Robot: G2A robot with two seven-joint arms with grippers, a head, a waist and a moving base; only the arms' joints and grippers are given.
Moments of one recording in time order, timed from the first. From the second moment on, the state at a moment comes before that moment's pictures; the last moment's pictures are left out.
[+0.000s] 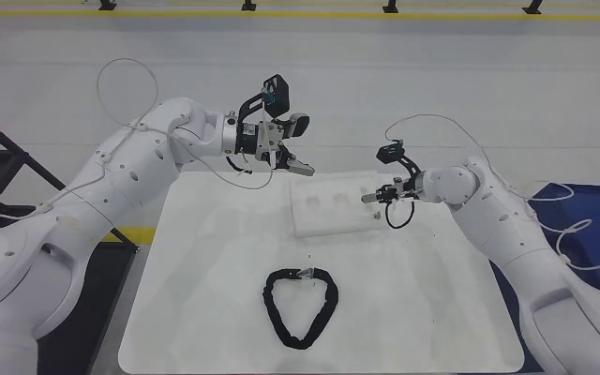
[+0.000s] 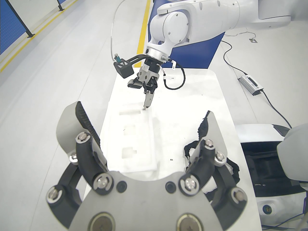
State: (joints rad) left arm 0.05 -1.03 -0.17 -1.01 0.33 -1.01 -0.12; right arm -0.42 -1.14 0.63 -0.75 -0.30 -0.41 0.92
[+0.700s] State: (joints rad) left arm 0.05 -1.03 -0.17 -1.01 0.33 -1.01 -0.12; right arm -0.38 -1.19 0.60 -0.68 -0.27 -0.30 1.07
